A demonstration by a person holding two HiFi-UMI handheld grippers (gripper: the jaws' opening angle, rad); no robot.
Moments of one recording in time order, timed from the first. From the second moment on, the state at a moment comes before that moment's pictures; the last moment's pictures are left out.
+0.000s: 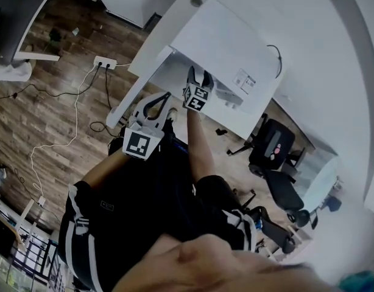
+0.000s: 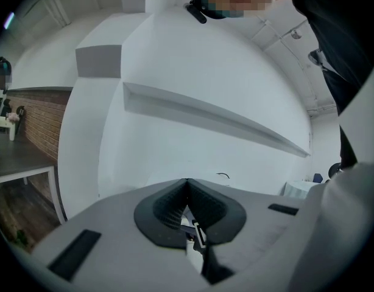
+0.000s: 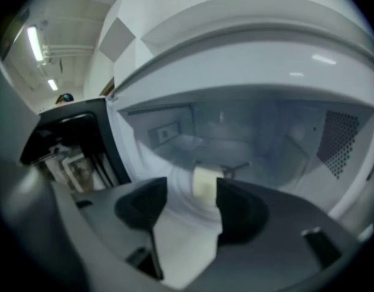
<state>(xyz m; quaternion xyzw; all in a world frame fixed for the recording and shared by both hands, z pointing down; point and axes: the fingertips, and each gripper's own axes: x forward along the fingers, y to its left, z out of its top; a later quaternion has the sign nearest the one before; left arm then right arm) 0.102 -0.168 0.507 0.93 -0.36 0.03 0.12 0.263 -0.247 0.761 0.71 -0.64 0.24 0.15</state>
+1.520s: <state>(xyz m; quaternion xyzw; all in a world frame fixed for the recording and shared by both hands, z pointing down) 0.106 -0.190 0.523 0.92 -0.37 0.05 0.14 0.298 -0.300 0.819 0.70 -0.61 0.28 0.24</state>
